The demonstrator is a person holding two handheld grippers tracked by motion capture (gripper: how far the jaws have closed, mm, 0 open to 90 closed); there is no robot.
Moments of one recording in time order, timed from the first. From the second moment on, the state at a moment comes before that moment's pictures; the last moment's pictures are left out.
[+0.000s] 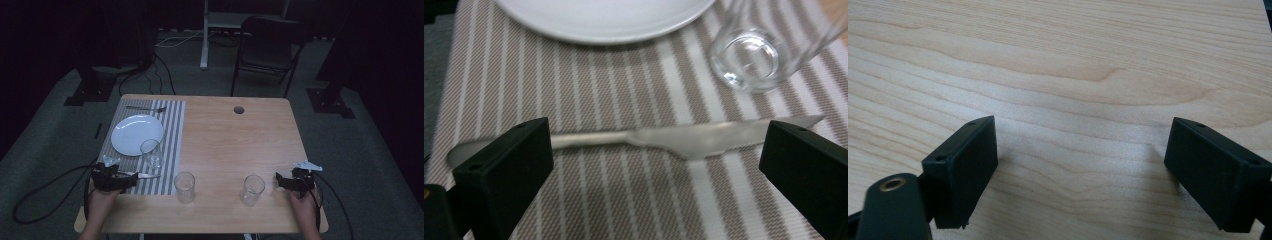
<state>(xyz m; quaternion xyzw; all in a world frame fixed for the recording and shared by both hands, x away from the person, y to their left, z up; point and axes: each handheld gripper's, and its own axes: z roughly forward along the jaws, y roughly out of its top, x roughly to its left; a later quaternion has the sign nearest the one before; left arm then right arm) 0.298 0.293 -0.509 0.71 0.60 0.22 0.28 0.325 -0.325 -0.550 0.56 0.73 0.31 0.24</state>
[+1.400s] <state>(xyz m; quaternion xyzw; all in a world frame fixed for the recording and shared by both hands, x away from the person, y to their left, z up) 0.274 0.316 -0.546 0.70 0.61 0.25 0.28 0.325 -0.325 -0.550 0.56 0.73 0.31 0.24</state>
